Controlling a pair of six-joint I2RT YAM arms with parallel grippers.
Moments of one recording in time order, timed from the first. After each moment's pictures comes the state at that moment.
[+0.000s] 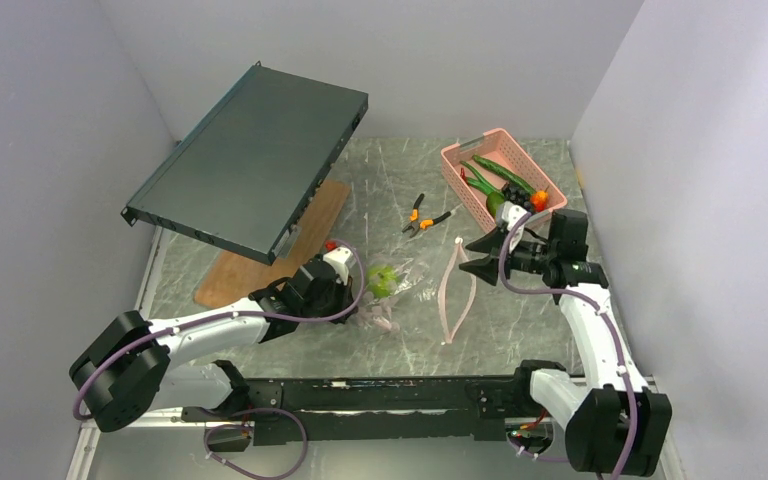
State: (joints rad) left arm -0.84 1.21 0.51 0.01 0.04 -0.47; right arm -0.10 0.98 0.72 -0.40 -1.21 -0.66
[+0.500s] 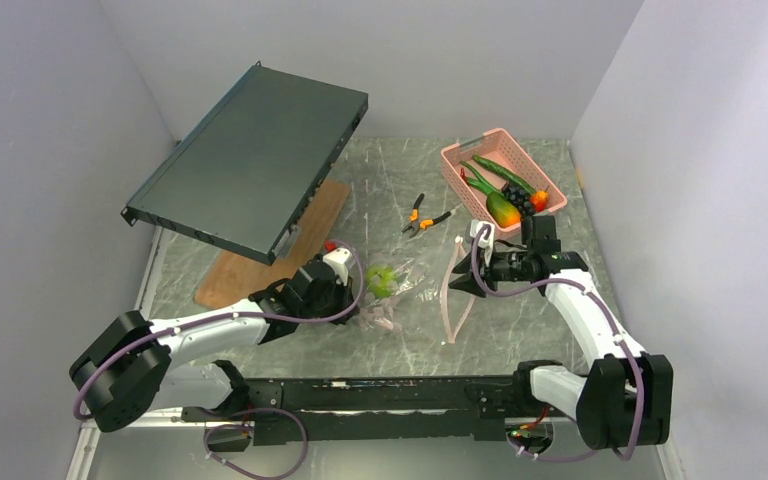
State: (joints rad) left arm -0.84 1.21 0.49 0.04 0.06 -0.49; right arm 0.05 1.11 0.71 -0.59 -1.08 -0.89
